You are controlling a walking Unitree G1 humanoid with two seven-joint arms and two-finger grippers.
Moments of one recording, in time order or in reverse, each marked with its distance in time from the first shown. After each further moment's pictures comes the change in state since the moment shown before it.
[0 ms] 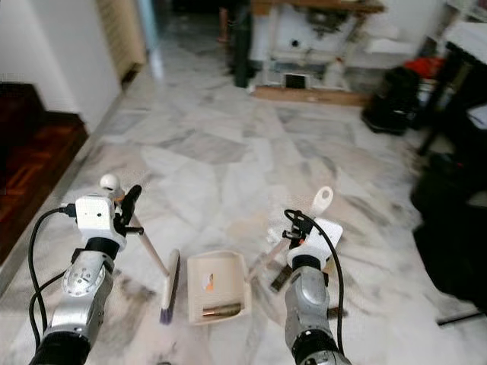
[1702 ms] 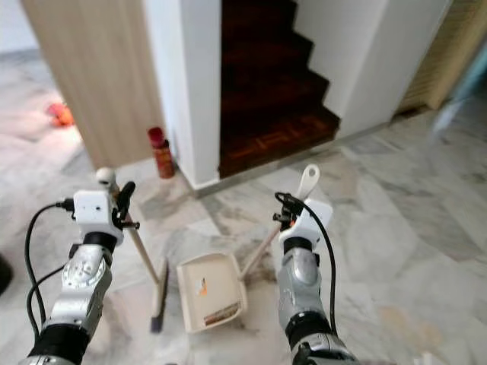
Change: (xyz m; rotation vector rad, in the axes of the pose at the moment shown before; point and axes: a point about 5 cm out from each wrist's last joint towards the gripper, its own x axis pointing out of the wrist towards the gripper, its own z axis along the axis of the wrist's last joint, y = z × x) left arm 0.010 -0.003 0.005 0.034 0.002 0.034; right arm 0.017 0.011 0.020 0.013 -0.032 0.033
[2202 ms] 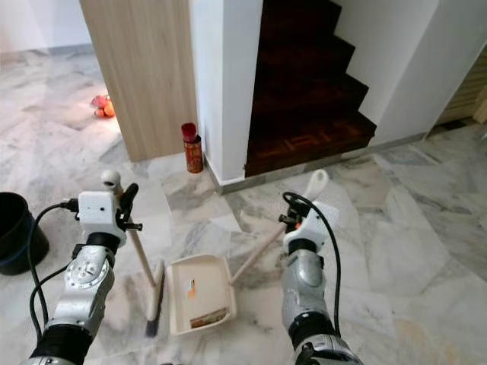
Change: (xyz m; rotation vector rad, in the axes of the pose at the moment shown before) left arm -0.002 -0.006 -0.003 -0.018 0.021 -0.005; right arm 0.000 -0.006 -0.002 0.033 0.023 -0.030
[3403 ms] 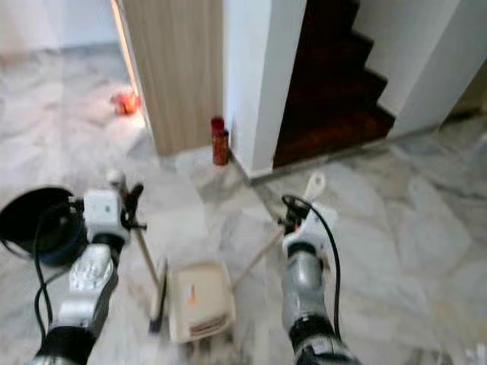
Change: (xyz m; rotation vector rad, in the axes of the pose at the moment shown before) left arm 0.002 -0.012 0.002 -0.011 -0.006 -0.042; right arm -0.001 -0.002 -0.004 -0.014 0.024 0.011
